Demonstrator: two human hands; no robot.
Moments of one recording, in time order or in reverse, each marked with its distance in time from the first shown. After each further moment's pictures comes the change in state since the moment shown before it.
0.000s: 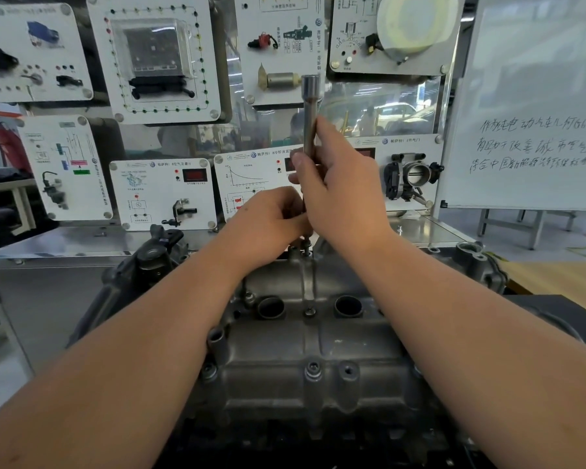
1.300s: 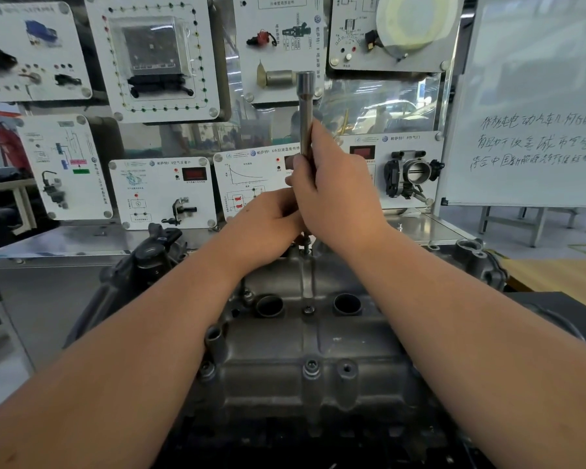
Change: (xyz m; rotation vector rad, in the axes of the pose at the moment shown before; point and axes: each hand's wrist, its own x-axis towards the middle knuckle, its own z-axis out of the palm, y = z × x) left_hand 0.000 -0.003 0.001 0.031 0.000 0.033; right_hand 0.000 -0.004 -0.002 -0.114 -0.095 -0.052
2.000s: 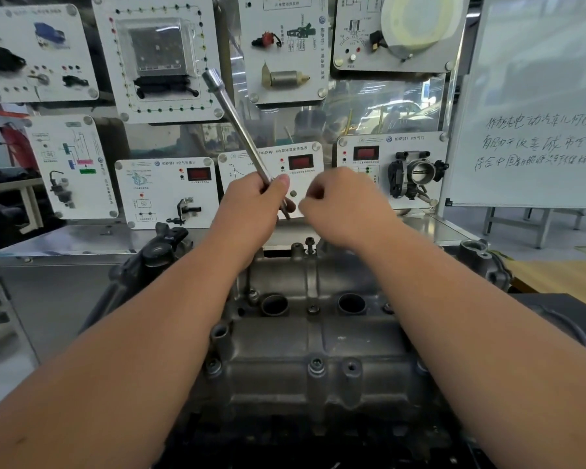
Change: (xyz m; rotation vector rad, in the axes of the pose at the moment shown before) left_hand 0.013 -0.015 -0.003 -0.164 0.369 -0.148; right_hand 0.004 0.014 -0.002 -0.257 -0.234 0.262
